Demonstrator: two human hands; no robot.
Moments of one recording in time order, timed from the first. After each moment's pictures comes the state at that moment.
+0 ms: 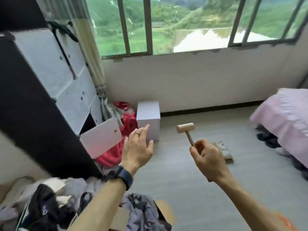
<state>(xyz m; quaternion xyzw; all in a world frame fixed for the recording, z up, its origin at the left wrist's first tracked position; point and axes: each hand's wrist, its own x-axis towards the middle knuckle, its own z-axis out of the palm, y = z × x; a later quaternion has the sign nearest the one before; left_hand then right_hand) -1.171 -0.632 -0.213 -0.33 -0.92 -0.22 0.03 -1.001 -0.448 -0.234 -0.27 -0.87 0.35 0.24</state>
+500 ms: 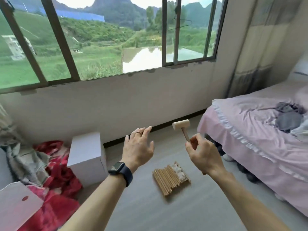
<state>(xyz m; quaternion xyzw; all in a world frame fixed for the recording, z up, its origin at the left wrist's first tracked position) -1.194 -0.170 -0.198 -0.50 -0.84 -0.20 0.02 -0.986 -0.047 -0.211 -0.40 -0.83 0.25 0.30</state>
